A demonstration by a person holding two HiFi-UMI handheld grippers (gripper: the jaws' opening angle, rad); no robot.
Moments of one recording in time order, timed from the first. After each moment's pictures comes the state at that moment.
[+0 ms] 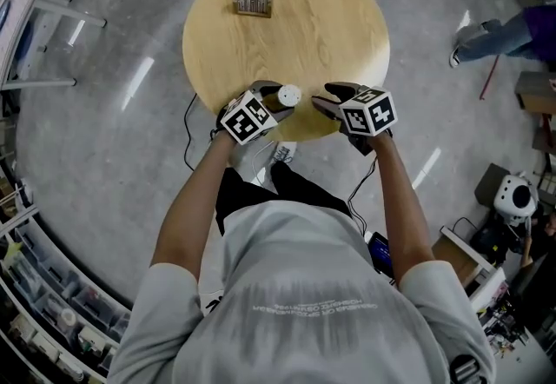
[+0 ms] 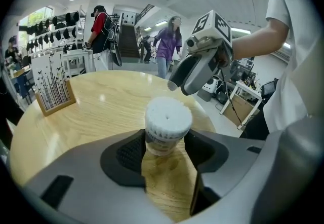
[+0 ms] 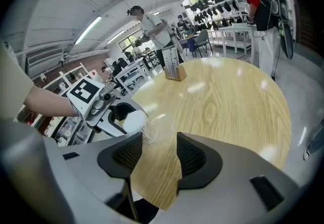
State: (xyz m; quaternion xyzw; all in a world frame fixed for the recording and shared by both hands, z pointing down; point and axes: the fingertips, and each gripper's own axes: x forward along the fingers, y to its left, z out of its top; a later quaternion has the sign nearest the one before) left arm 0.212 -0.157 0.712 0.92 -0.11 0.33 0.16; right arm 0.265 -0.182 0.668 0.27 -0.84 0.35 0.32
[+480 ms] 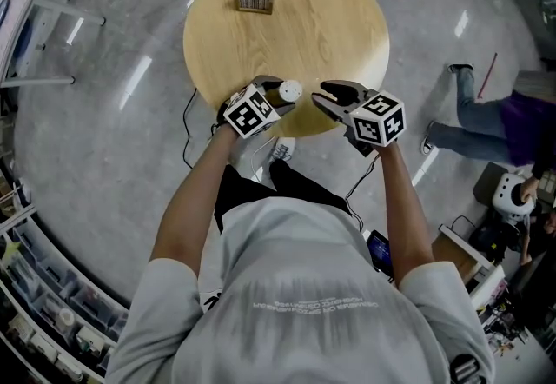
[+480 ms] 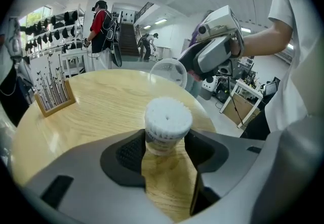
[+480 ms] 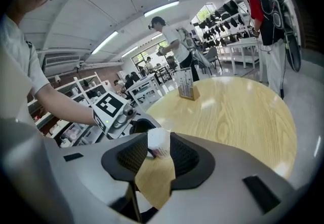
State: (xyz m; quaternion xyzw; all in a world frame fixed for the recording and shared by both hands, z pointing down) left arm 0.213 -0.158 0.713 0.92 -0.11 0.34 0.16; right arm 0.248 -0.174 0.621 0.26 -0.89 0.31 0.23
